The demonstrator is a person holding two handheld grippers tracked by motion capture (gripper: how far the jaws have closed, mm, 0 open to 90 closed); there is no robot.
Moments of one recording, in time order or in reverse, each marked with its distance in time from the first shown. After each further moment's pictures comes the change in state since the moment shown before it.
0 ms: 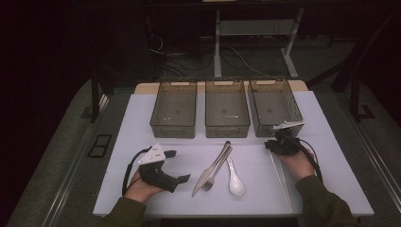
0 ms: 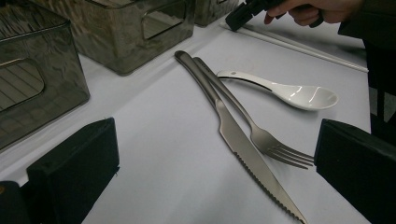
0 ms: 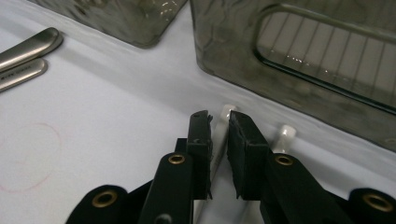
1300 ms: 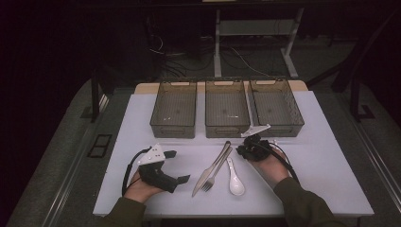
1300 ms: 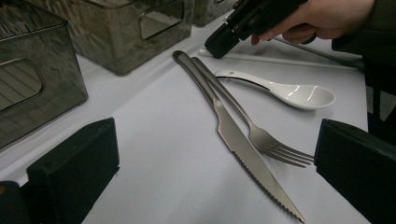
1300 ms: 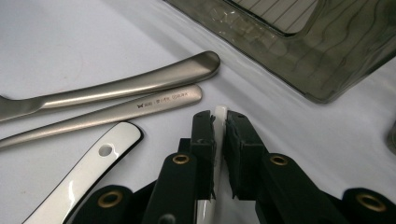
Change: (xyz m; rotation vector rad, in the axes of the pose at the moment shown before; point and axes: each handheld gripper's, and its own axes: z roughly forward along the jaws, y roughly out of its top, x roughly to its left) left arm 0.000 0.000 -0.001 0.002 -0.008 0.008; right arm 0.081 0.018 0.023 0.002 0.128 -0.214
